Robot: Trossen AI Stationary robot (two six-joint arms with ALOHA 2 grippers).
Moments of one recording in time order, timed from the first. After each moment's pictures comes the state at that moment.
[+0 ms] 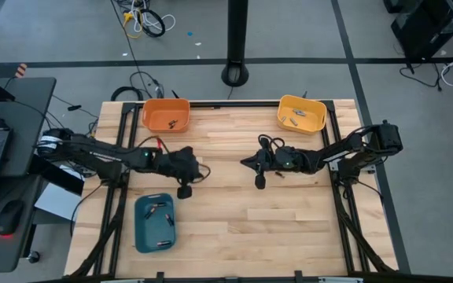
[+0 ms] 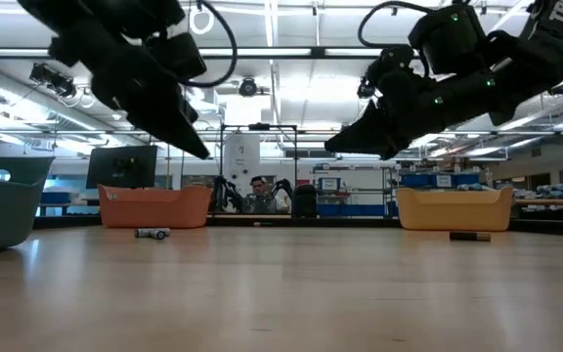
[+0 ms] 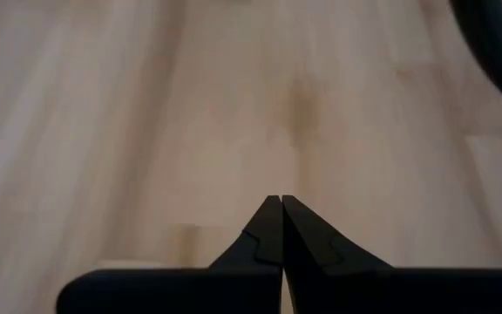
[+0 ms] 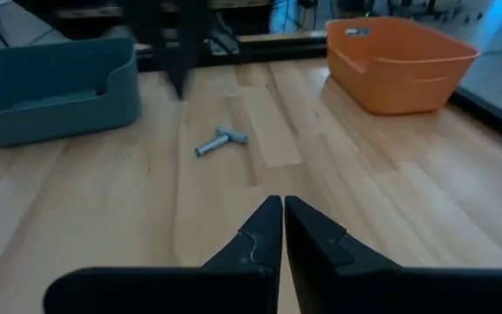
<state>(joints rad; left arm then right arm) -0.04 1.26 0.64 -0.10 -0.05 -0.05 -0.03 1.55 0.47 0.78 0.13 0.07</state>
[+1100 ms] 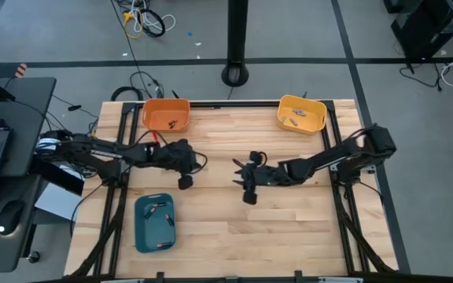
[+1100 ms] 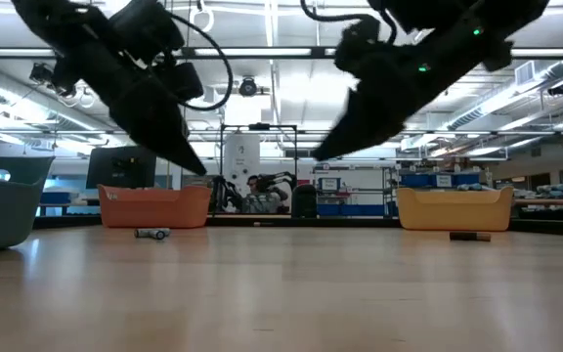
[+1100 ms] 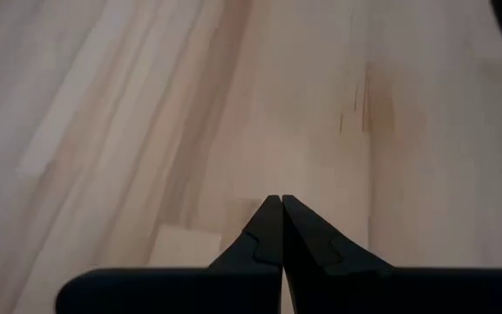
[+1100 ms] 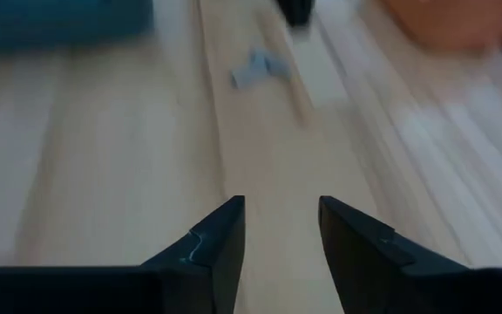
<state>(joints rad) 0.08 1.25 0.56 -0.03 -0.06 -0.07 0.16 1.63 0.80 0.17 0.33 0.16</state>
